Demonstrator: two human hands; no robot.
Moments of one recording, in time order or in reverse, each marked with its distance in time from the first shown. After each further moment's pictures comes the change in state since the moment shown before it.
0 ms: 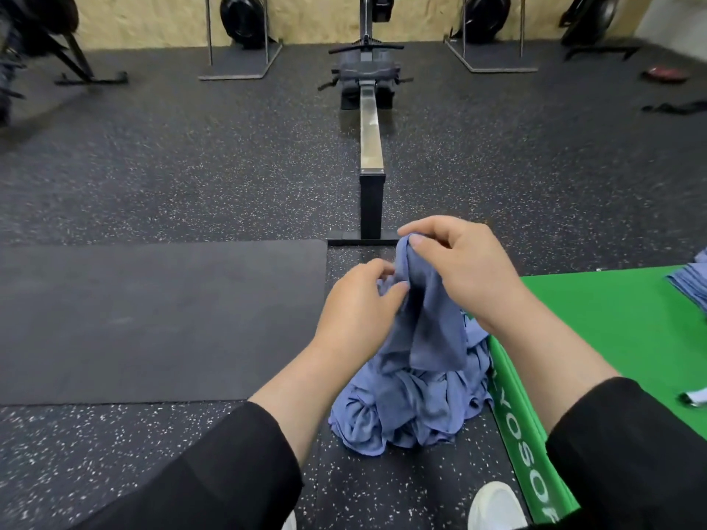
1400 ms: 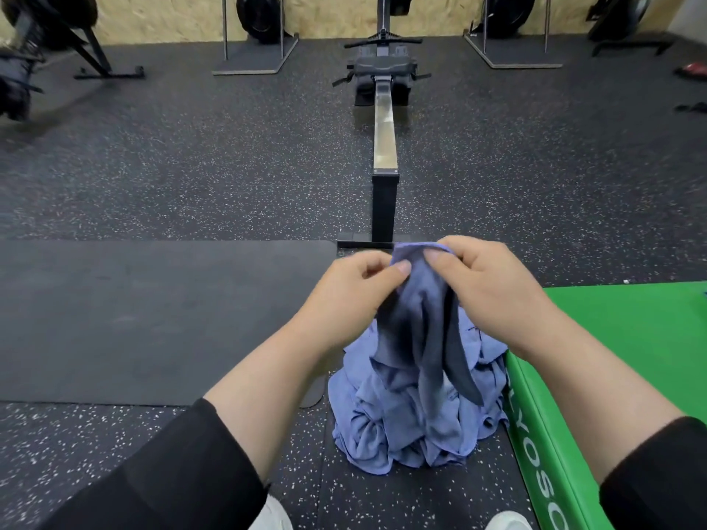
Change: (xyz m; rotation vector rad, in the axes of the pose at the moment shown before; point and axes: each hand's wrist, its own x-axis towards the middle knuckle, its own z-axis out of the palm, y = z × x) left_hand 0.030 -0.004 -0.024 -0.503 -0.132 -0.018; right_hand 0.017 0.020 -0.003 -0.054 -0.158 -0.059
